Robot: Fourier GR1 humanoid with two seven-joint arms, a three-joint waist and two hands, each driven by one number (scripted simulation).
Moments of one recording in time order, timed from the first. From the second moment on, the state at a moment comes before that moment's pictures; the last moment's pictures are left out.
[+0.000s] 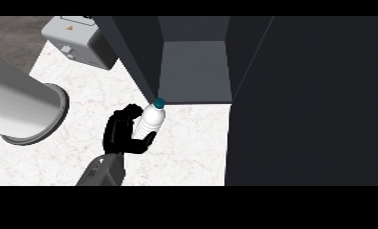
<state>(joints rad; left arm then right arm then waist) -0.31 0.01 0.05 -0.66 0.33 -0.21 -0.74 1.03 -0.17 0.30 -2.48 -0.05 0.23 -0.29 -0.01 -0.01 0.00</state>
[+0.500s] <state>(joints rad) -0.37 0.00 -0.21 -0.91 0.41 0.11 -0.57 1.01 -0.16 0.28 -2.48 -0.06 0.23 -0.26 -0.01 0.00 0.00</state>
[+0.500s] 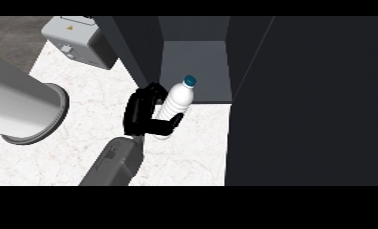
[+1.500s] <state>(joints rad) -0.90 0.00 -0.35 -0.62 0.55 0.52 -0.37 0.97 -0.15 0.20 -2.47 -0.09 0.26 -0.28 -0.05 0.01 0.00</state>
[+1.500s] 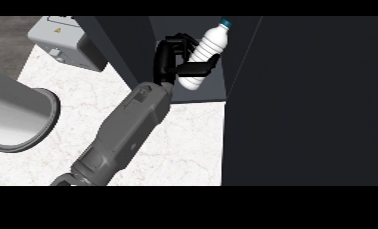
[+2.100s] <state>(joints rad) -1.05 0.02 -0.28 -0.28 0.50 0.59 -0.43 0.96 -0.16 0.16 -2.45 -0.12 0.31 -0.30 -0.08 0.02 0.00</state>
